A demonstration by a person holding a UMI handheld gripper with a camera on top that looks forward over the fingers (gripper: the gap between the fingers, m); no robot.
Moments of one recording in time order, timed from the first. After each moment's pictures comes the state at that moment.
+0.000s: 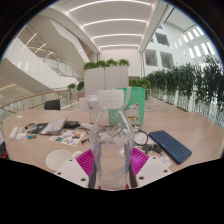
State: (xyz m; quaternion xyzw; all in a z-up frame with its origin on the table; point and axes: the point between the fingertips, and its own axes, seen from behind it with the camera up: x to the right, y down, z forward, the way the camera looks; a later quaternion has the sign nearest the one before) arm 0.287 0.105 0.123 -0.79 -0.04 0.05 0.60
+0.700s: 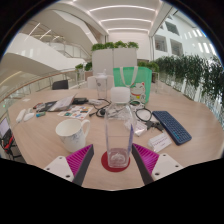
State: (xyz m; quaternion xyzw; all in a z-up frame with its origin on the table) arm 0.293 0.025 0.062 -0.85 -0.09 0.07 0.51
